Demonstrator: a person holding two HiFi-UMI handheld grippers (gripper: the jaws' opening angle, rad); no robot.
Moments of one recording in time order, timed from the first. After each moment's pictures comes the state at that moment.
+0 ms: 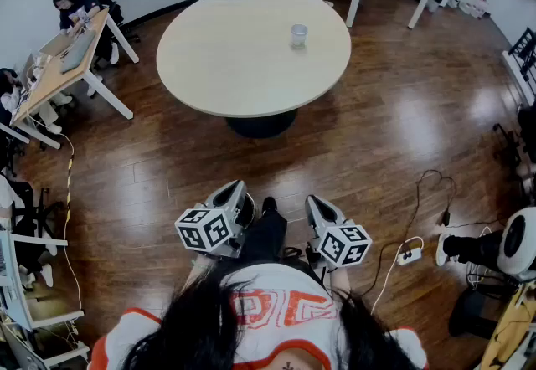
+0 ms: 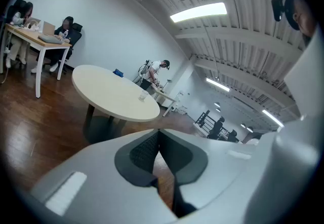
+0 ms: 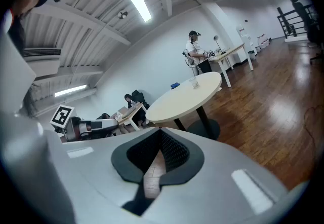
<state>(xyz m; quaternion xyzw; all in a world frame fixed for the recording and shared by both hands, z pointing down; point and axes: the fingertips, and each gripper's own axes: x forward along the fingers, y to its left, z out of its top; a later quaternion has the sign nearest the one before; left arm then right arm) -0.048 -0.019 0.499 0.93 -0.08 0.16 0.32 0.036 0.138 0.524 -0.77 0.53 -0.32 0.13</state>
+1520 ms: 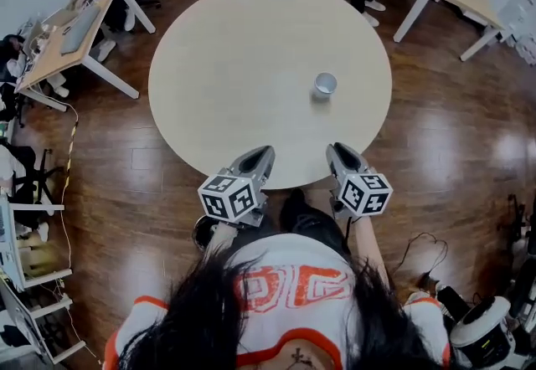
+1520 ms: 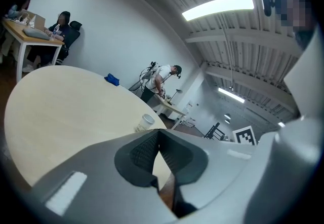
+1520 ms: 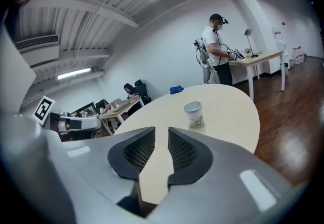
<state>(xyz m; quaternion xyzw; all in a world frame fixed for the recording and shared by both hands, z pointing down) 0.244 -0.155 0.474 0.93 -0.13 0.12 0.32 0.377 -0.070 0.507 -0.73 0.61 -0.30 0.02</state>
